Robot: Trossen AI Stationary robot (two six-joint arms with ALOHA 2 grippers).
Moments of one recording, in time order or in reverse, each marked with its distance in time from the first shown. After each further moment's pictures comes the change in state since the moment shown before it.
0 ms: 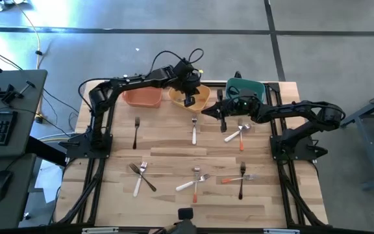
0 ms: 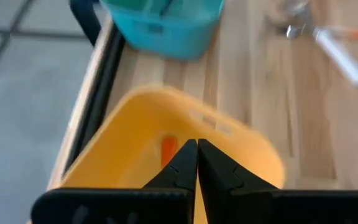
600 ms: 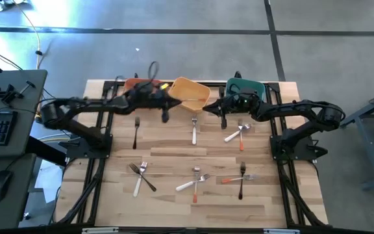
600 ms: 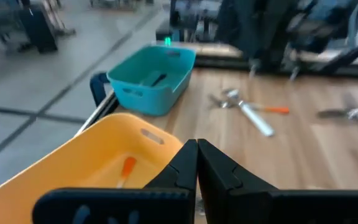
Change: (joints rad) left arm -0.073 -0.628 -0.910 0.795 0.010 -0.248; right arm -0.046 0.000 0.000 -0.026 -0.002 -0.007
